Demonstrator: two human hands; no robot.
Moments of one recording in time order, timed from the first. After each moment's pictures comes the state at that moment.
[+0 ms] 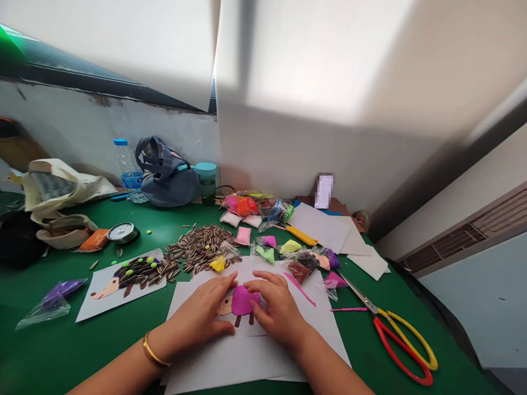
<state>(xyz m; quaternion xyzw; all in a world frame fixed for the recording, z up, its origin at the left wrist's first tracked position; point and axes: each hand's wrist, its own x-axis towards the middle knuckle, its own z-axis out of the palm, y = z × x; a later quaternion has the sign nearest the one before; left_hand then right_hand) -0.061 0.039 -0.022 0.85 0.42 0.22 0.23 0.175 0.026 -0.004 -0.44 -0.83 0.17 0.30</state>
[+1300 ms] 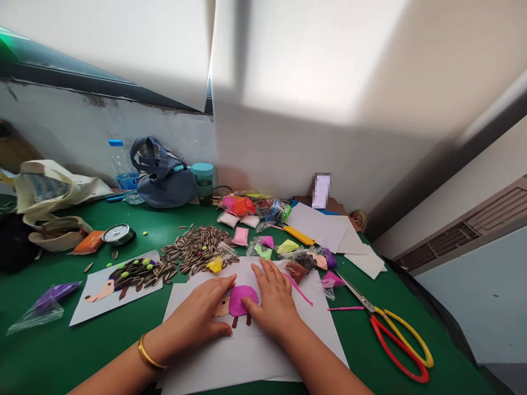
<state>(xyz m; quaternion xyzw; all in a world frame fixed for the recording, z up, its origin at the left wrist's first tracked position) -0.060 0.039 -0.013 0.85 0.43 0.18 0.24 0.167 0.035 -0.014 -0.63 -0.76 0.13 0.11</state>
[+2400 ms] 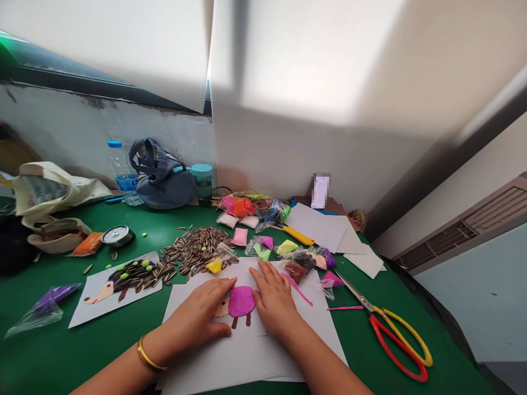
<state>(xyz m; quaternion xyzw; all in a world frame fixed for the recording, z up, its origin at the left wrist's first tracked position) -0.061 0.041 -0.015 0.85 0.42 0.20 0.23 0.172 0.038 -0.021 -0.61 -0.77 0.13 0.12</state>
